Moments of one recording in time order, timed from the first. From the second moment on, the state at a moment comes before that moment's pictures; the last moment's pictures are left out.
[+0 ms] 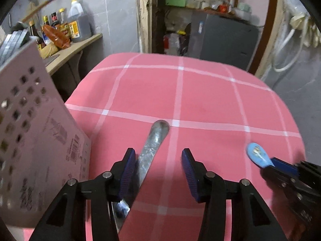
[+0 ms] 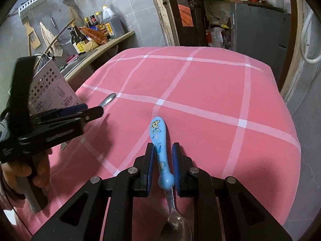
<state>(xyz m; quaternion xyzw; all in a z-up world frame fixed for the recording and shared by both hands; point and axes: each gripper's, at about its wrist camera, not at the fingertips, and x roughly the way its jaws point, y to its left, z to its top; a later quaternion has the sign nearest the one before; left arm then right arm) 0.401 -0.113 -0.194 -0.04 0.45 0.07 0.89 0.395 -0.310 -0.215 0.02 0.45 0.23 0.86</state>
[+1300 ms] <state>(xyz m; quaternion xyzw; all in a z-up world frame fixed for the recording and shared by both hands) 0.390 -0.127 -0.197 -0.08 0.54 -0.04 0.84 0.396 -0.314 -0.227 0.09 0.48 0.22 0.84</state>
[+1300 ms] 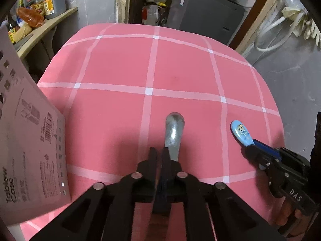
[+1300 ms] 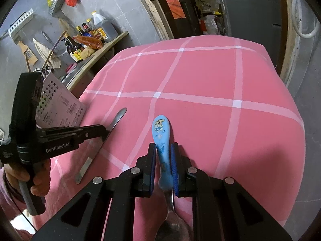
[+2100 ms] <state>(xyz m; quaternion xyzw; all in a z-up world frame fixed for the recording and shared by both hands) 0.416 -0.129 -0.192 -0.09 0.57 -0.10 0.81 0.408 -0.302 -0.228 0.04 0.51 0.23 0.83</state>
